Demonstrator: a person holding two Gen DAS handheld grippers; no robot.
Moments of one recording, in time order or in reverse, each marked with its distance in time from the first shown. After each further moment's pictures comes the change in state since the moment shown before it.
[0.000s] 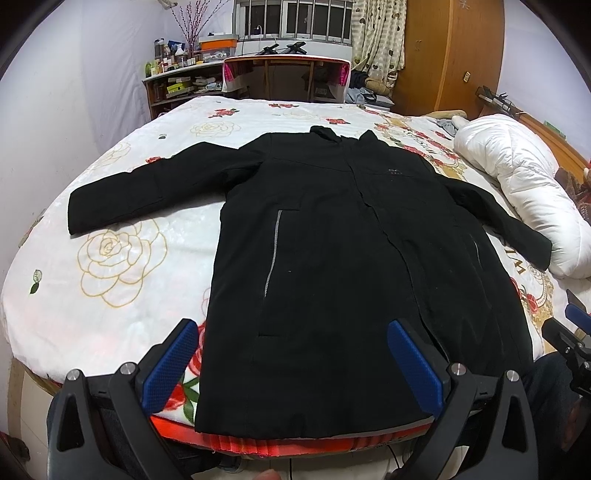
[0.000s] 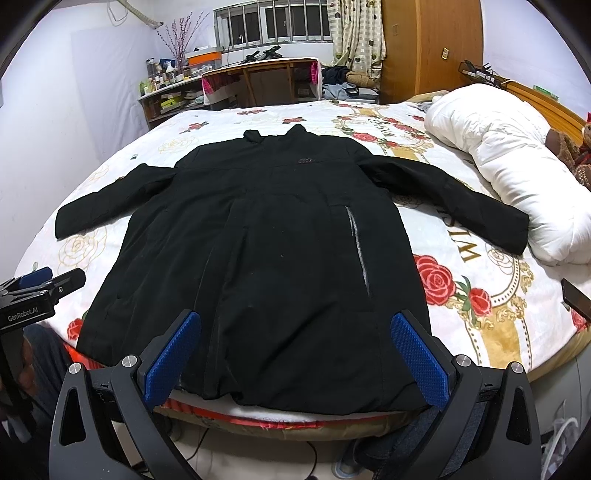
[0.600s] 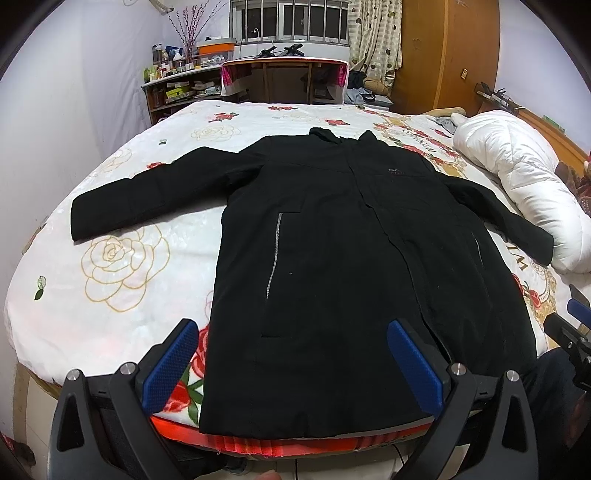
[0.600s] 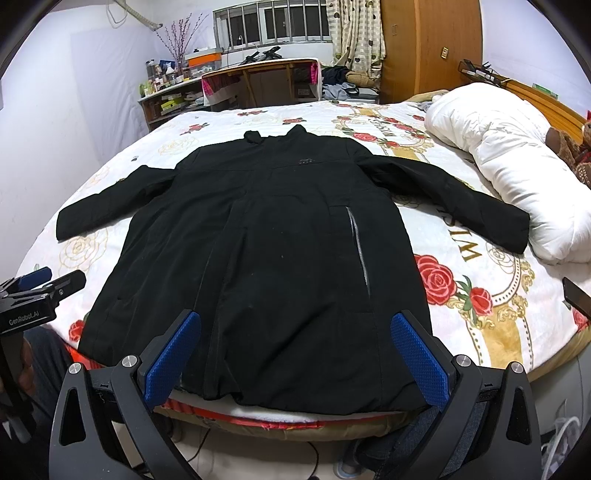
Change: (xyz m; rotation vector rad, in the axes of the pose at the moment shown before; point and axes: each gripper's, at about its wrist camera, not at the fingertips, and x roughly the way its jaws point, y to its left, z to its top) left arm -0.002 -0.002 -0.001 0.019 -0.011 0.014; right arm -0.001 0.000 -0.001 0.002 -0.002 0.004
